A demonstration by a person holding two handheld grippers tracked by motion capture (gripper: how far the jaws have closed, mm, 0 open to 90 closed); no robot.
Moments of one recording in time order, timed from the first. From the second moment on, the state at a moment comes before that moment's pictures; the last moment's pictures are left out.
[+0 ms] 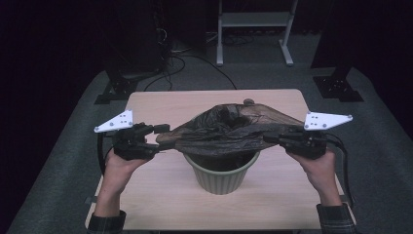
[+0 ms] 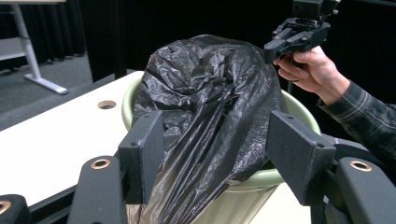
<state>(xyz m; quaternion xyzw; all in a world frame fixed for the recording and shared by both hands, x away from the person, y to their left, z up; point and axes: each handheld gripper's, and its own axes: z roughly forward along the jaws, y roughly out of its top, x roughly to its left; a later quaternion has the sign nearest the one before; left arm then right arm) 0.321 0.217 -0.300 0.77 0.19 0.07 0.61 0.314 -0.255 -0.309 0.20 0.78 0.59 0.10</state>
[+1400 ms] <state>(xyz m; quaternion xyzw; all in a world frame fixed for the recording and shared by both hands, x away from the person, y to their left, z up) 0.315 0.190 -0.301 0.79 0.12 0.05 0.59 0.294 -0.270 -0.296 0.17 0.75 0.64 0.09</state>
